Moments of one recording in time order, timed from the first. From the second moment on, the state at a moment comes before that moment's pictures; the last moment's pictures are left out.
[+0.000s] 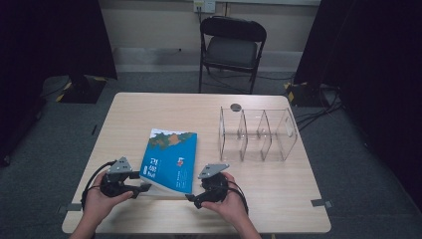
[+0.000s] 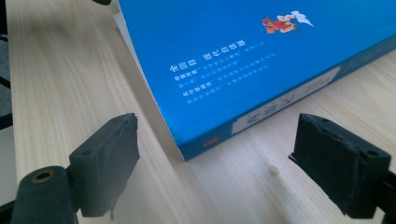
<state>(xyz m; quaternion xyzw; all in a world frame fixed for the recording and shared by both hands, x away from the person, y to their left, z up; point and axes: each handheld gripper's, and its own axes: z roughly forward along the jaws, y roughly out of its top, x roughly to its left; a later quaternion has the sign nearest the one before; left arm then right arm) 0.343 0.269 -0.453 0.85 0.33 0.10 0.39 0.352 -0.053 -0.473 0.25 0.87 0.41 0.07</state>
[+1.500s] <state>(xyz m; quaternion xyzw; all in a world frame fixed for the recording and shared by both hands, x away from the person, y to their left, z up) 0.347 0.265 -0.446 0.85 0.33 0.10 0.40 0.361 0.032 -0.477 0.23 0.88 0.41 0.11</state>
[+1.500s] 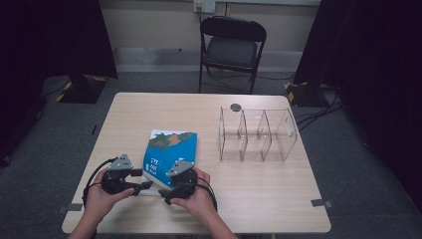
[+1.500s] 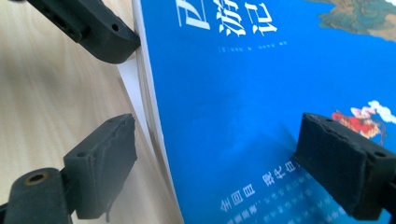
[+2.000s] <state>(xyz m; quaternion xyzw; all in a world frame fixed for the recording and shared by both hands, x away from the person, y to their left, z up) 0.348 0.265 -0.446 0.85 0.33 0.09 0.40 0.360 0.038 -0.482 0.22 0.87 0.42 0.13</state>
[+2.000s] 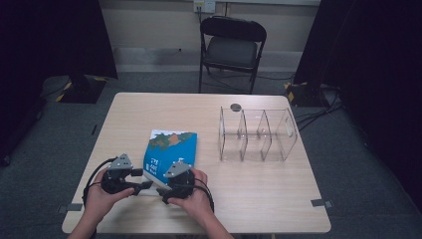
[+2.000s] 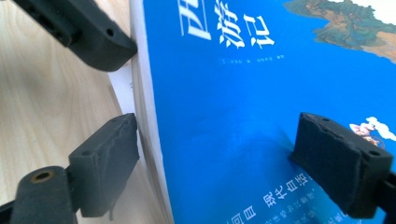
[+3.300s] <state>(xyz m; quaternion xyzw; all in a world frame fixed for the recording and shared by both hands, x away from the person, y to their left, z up) 0.336 0.273 -0.465 0.87 0.32 0.08 0.37 0.362 0.035 -0.466 0.20 0.88 0.41 0.11</state>
